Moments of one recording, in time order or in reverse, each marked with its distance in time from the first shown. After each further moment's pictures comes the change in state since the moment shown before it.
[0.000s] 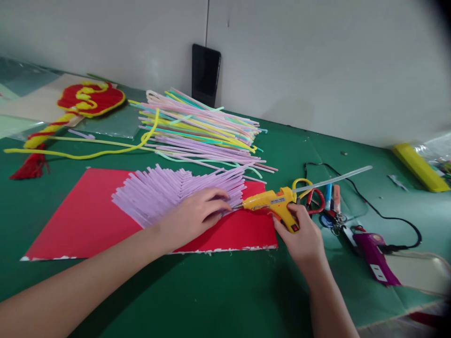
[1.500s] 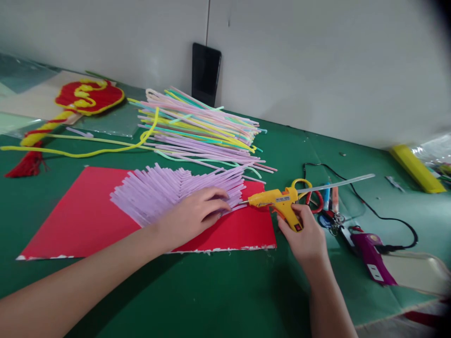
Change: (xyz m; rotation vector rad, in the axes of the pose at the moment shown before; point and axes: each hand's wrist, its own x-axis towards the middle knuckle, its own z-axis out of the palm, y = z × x) left_hand -0.001 0.000 -0.001 -0.028 0.004 0.005; right_hand 0.003 0.003 -0.004 0.018 0.043 0.027
